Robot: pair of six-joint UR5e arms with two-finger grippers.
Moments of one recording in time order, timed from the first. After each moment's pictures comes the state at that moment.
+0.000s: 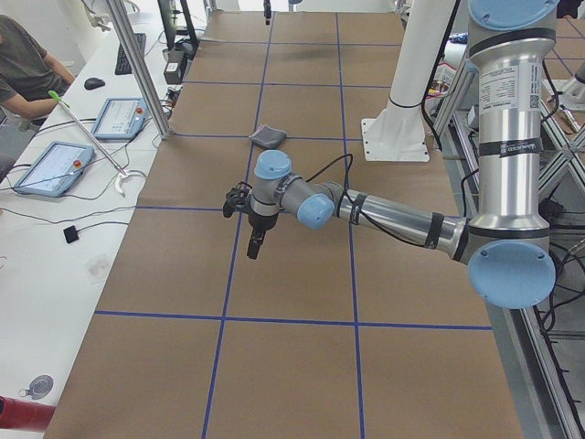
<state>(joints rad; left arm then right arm) -1.24 -1.50 -1.87 -1.75 -2.15 -0.32 1.39 -1.41 1.51 -1.40 2.30 0.15</state>
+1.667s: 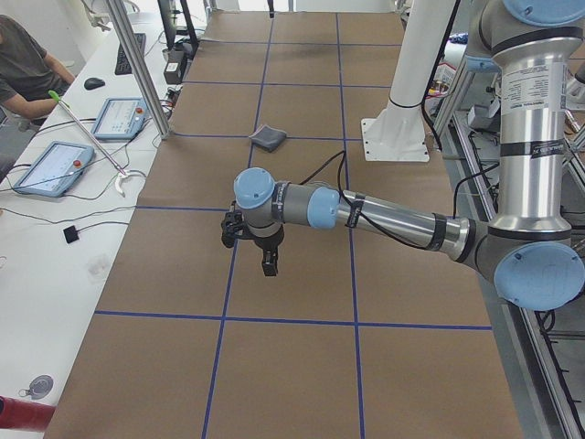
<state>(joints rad) -1.42 -1.50 -1.88 -1.44 -2.44 -0.18 1.45 -1.40 1.51 -1.59 2.31 -0.03</state>
